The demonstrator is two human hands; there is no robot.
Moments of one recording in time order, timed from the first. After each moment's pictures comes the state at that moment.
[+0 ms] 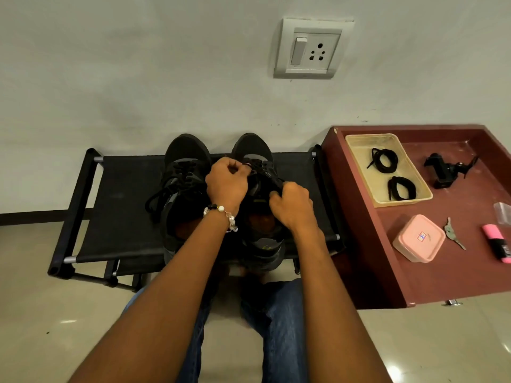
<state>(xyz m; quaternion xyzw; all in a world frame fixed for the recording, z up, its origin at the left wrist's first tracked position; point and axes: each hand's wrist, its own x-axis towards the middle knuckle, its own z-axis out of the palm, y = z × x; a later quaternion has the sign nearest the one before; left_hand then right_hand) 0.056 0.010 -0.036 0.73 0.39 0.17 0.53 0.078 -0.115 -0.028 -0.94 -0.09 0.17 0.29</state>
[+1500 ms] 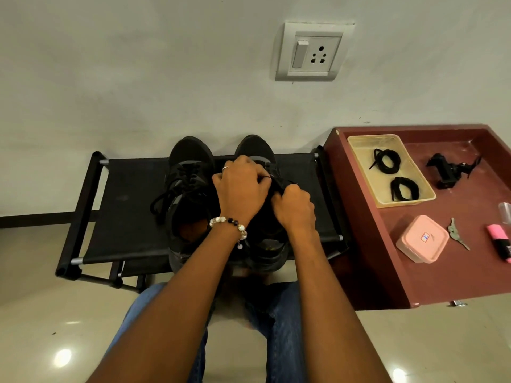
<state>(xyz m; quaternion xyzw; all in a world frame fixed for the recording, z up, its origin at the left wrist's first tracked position) 0.043 -0.004 -0.021 0.93 0.21 0.16 0.25 0.069 -0.107 -0.020 -0.94 -0.02 0.18 0.29</state>
